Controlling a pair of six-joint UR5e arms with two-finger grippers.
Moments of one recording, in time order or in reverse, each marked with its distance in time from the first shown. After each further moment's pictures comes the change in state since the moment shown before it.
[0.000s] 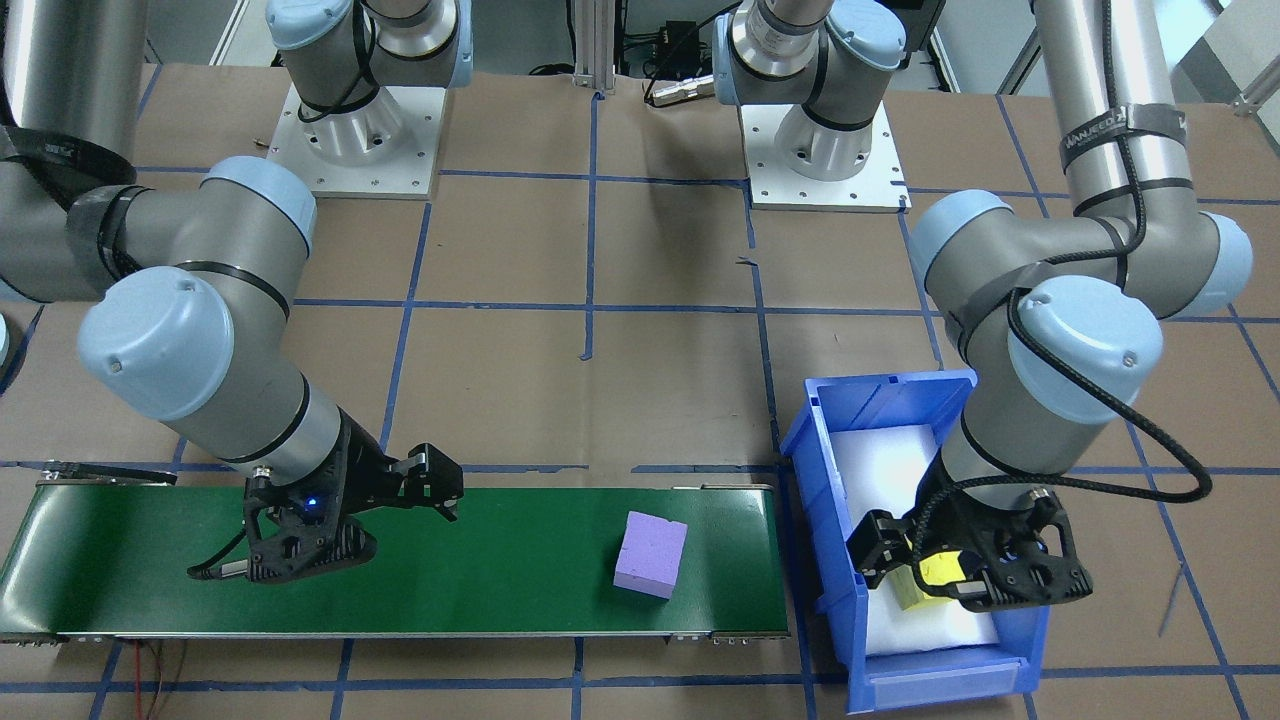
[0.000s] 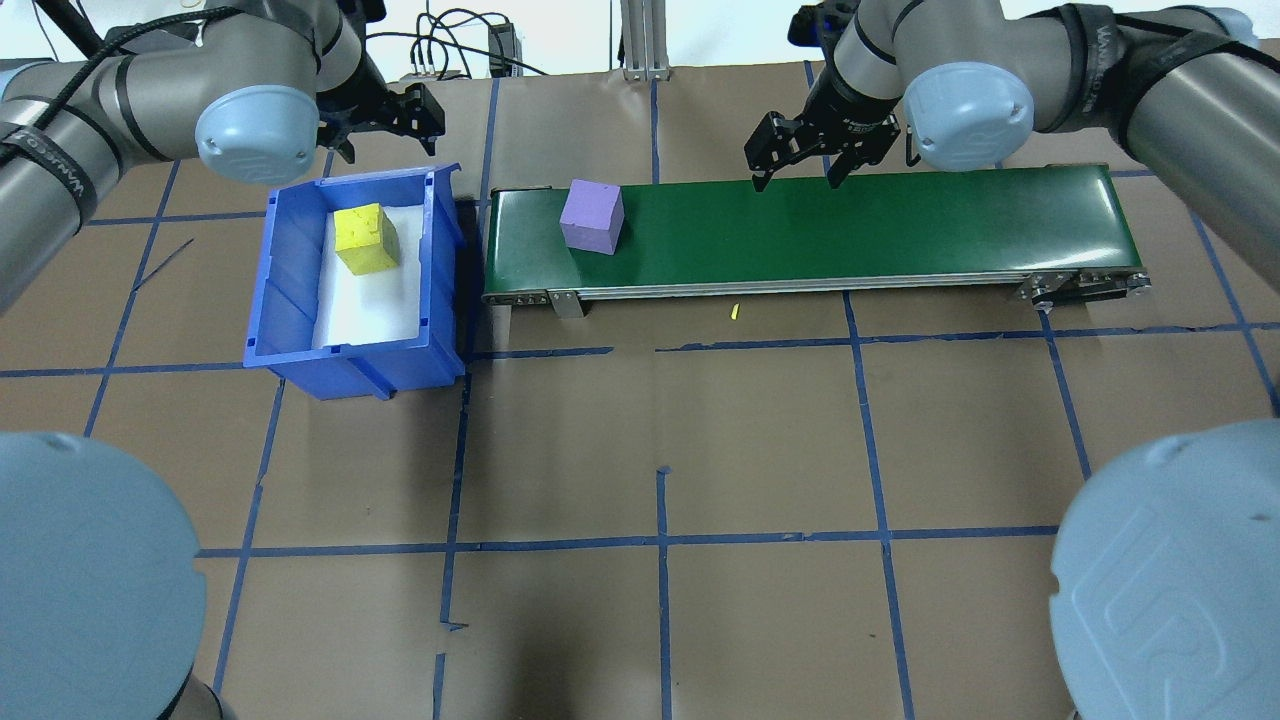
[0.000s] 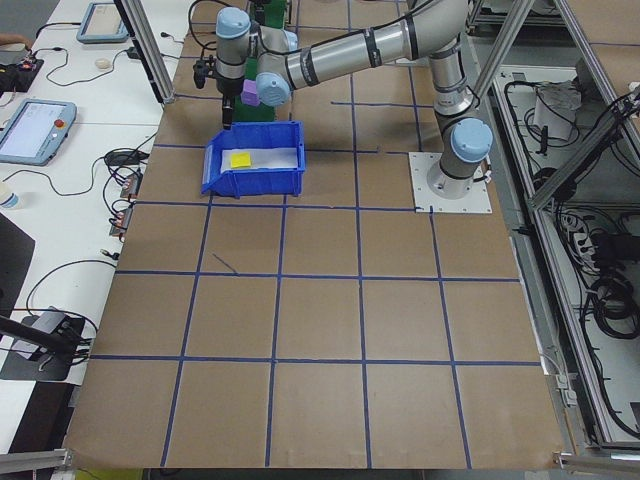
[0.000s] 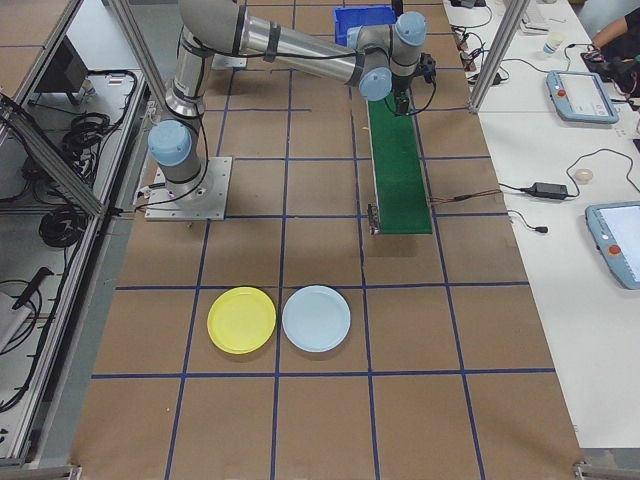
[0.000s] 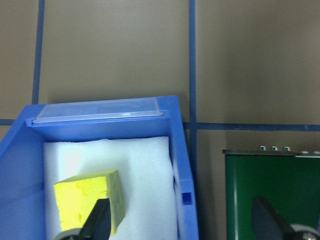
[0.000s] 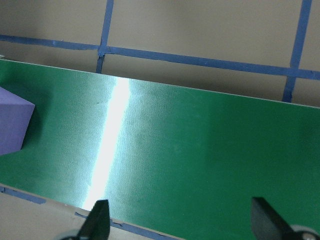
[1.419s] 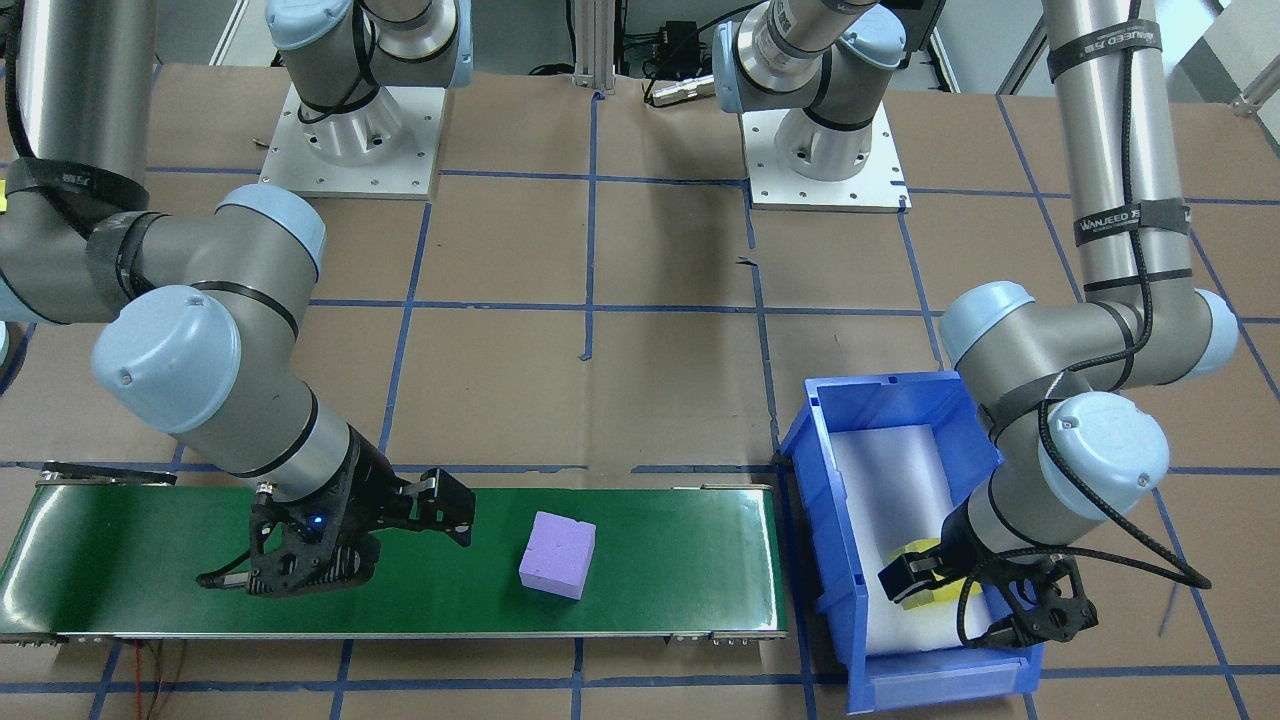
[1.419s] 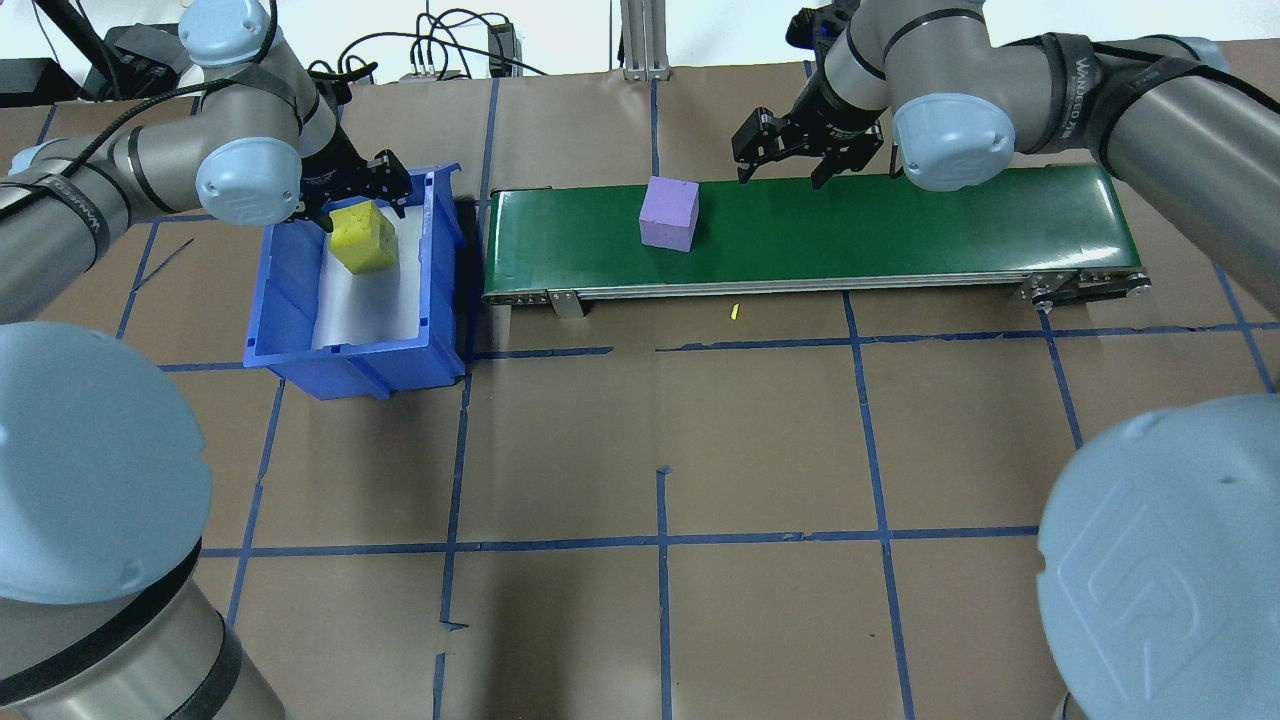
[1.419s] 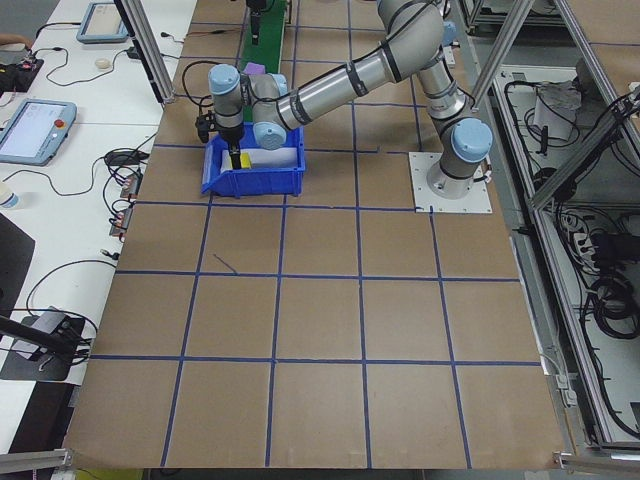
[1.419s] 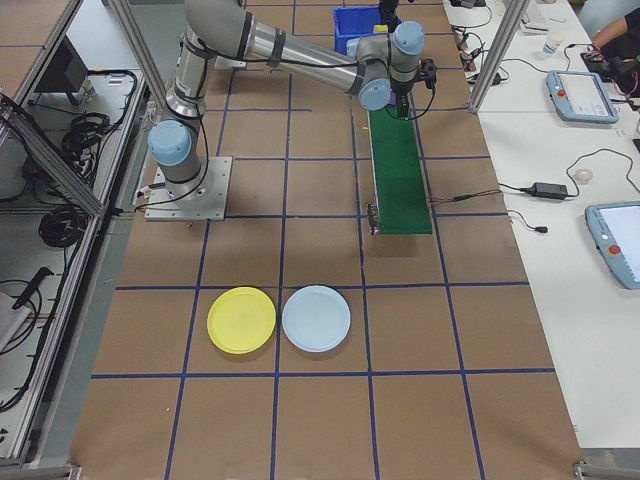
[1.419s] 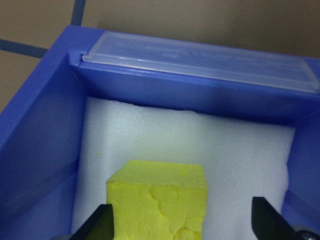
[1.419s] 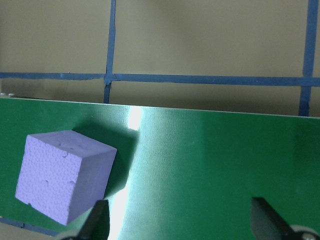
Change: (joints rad) left arm 0.076 -0.104 -0.033 0.012 0.006 -0.055; right arm 0.000 0.024 0.011 -0.090 0.052 0.139
